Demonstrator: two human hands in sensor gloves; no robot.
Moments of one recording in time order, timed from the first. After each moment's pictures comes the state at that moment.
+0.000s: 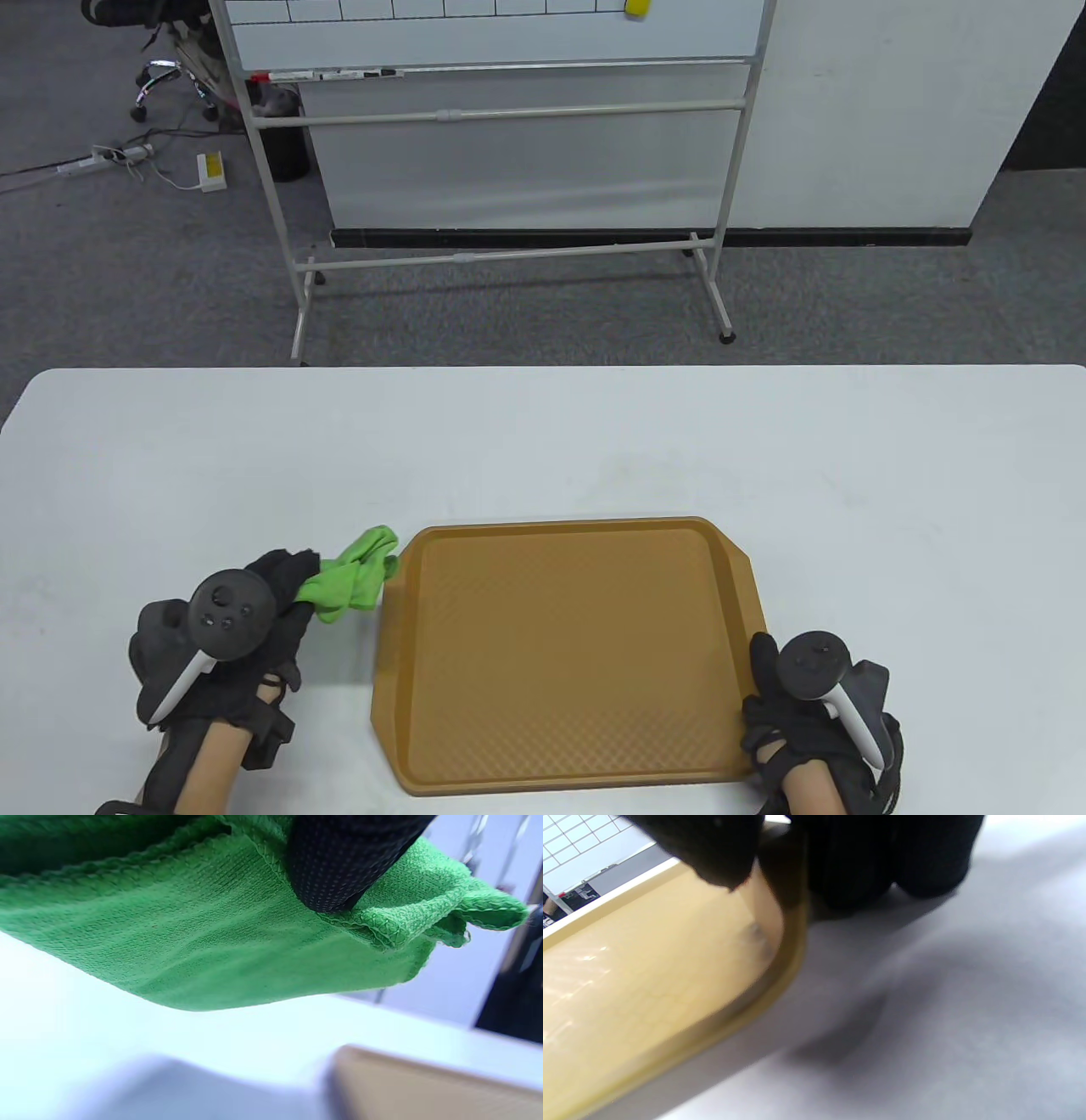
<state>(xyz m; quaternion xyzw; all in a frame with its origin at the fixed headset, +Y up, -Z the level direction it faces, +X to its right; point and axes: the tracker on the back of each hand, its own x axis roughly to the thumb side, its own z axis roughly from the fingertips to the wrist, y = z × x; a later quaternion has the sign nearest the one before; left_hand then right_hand) -0.326 -0.665 -0.299 0.02 0.06 0.08 0.99 0.241 -0.770 -0.276 -0.16 0.19 0.94 0.22</state>
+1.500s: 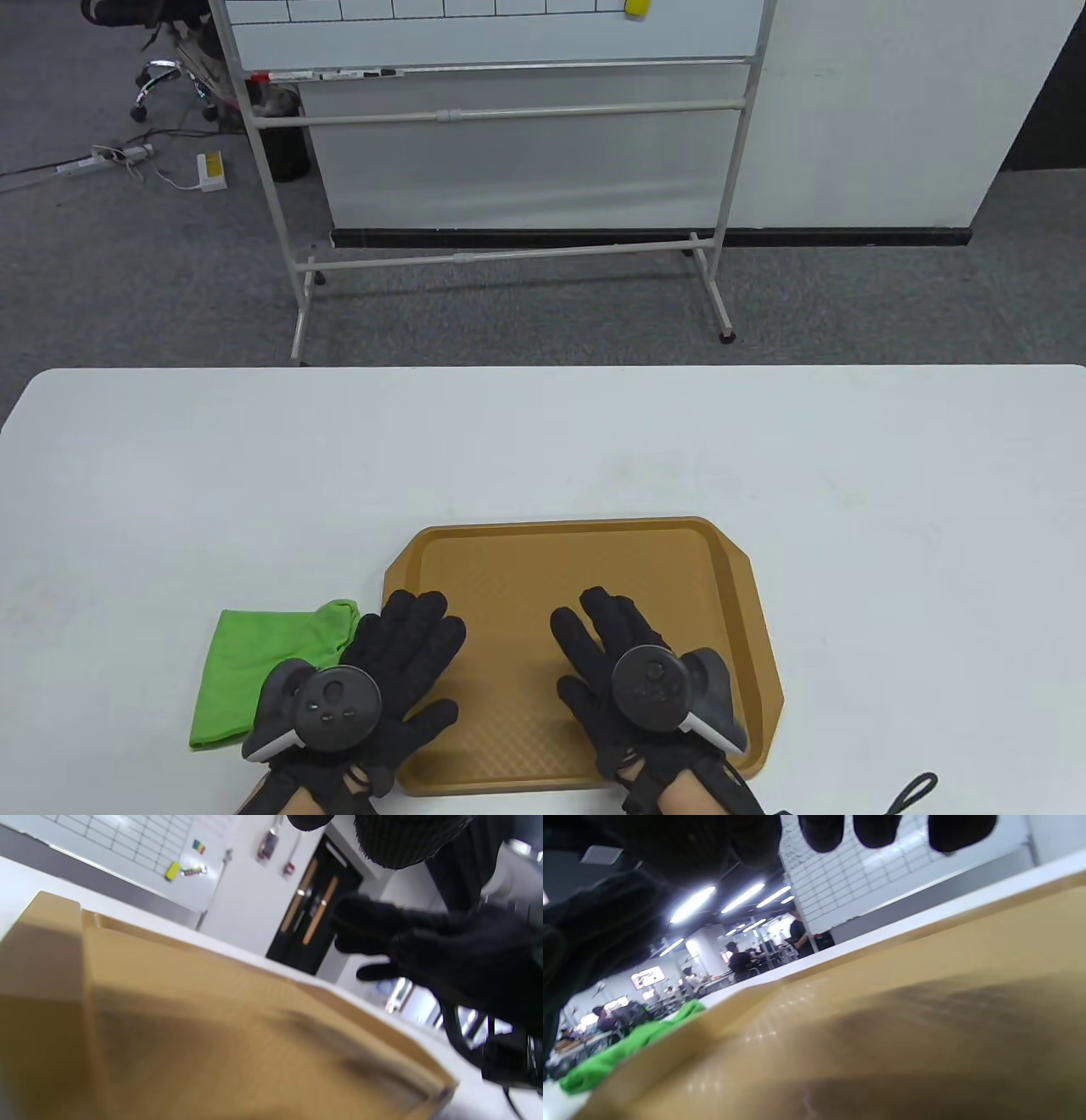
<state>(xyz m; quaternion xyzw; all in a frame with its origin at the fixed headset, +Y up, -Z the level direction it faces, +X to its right) -0.213 -0.721 -0.268 -0.03 -0.31 0.19 0.93 0.076 -0.728 -0.276 0.22 -0.01 0.95 0.22</state>
